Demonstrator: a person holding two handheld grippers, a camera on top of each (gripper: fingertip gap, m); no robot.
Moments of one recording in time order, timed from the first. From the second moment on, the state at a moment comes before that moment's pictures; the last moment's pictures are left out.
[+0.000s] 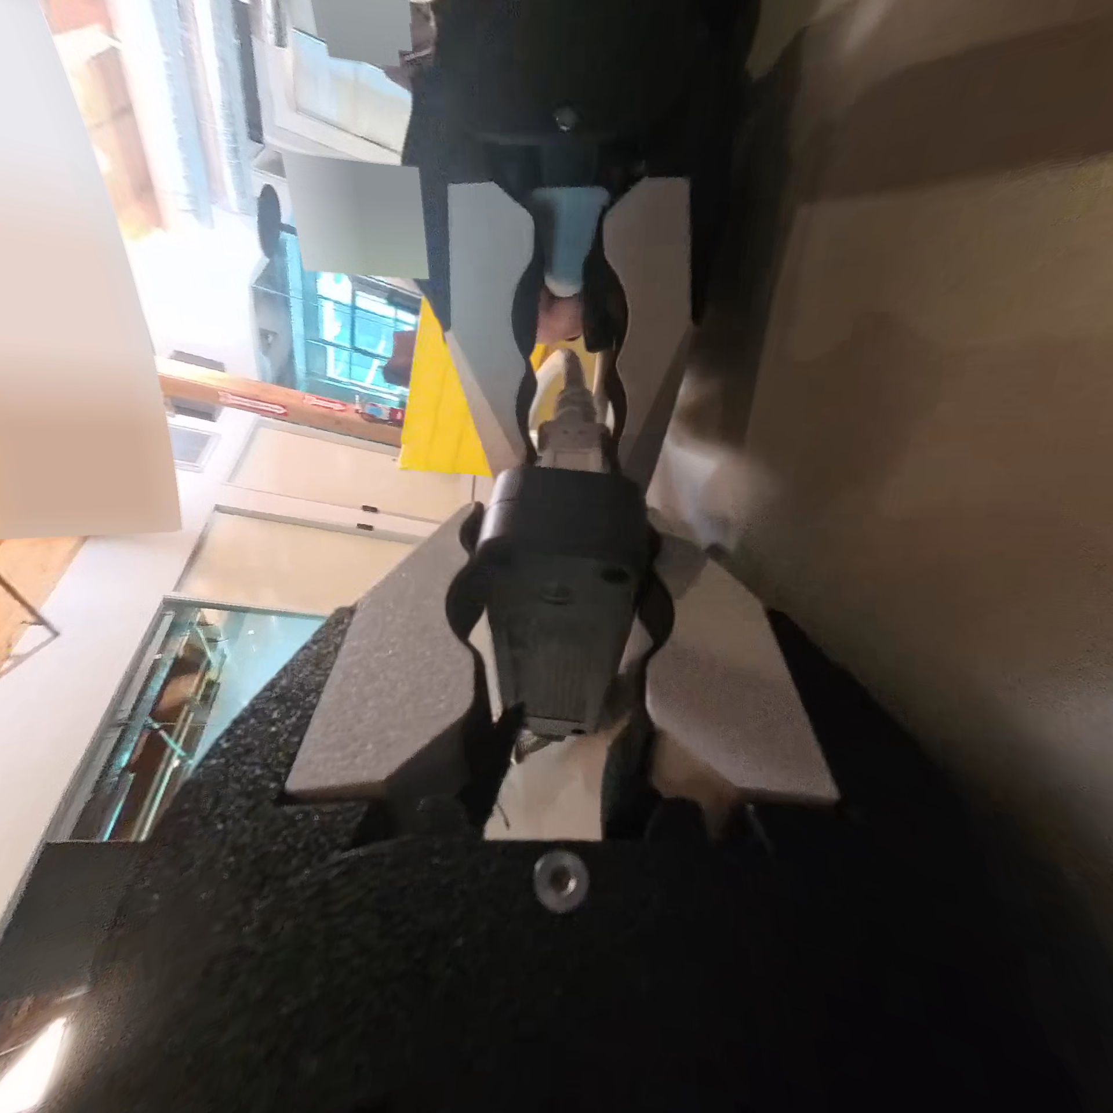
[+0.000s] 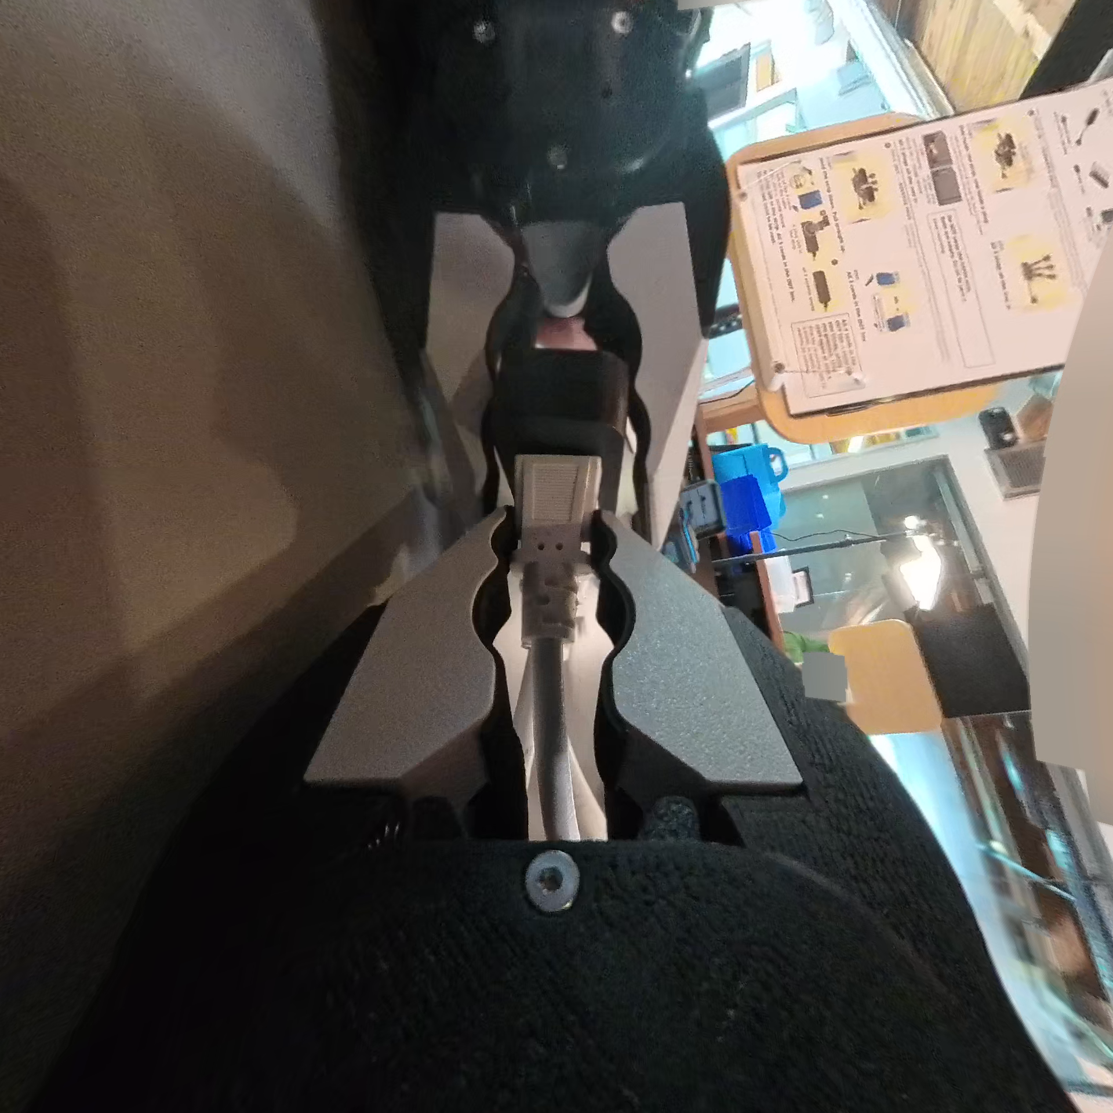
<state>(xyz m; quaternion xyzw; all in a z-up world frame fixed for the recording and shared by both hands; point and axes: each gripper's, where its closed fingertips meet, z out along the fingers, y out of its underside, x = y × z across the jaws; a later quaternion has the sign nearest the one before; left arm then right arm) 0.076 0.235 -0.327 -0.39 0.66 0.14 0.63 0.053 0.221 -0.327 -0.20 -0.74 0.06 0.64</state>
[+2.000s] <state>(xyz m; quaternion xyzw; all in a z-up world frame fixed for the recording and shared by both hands) 0.044 0.246 -0.286 -0.54 0.48 -0.05 0.69 0.075 0.251 -0.264 -0.41 -0.74 0.14 0.52</state>
